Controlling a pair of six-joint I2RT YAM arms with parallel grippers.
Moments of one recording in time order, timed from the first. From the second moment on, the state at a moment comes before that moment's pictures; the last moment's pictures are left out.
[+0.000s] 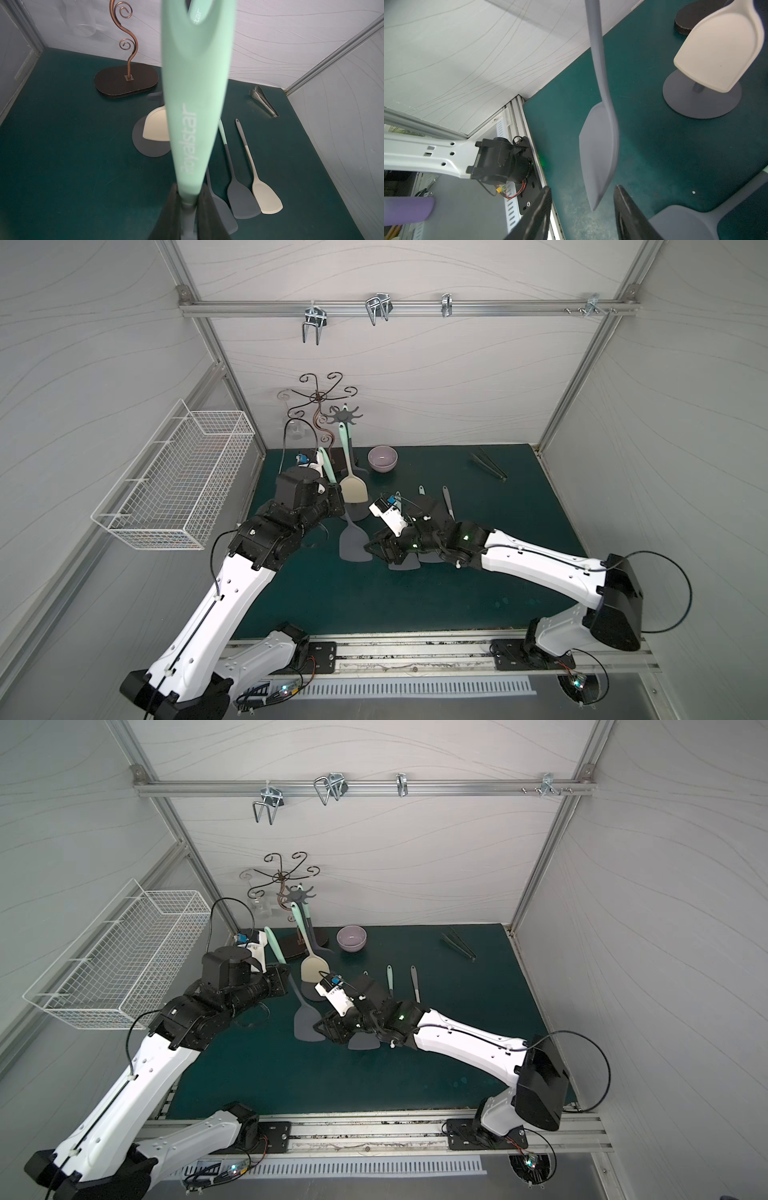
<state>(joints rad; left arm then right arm) -0.44 1.02 1.28 -0.79 -0.16 -0.45 1.09 1.53 1.25 -0.27 -0.28 0.29</state>
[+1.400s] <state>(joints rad) 0.06 1.90 1.73 -1.18 0.08 0.08 0.77 1.13 0.90 -0.40 -0.22 0.39</state>
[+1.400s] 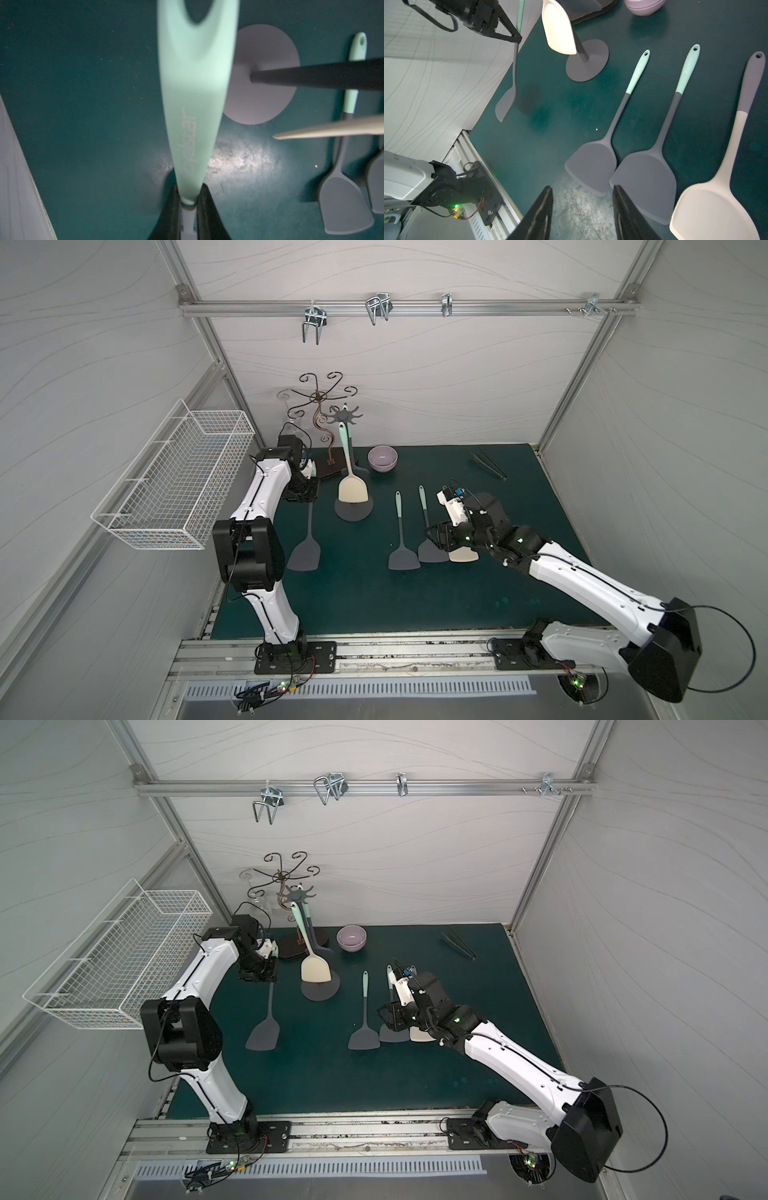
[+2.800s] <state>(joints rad) 0.13 2.17 1.77 -1.11 -0.12 0.02 0.76 1.08 0.82 -0.41 -0.22 0.37</state>
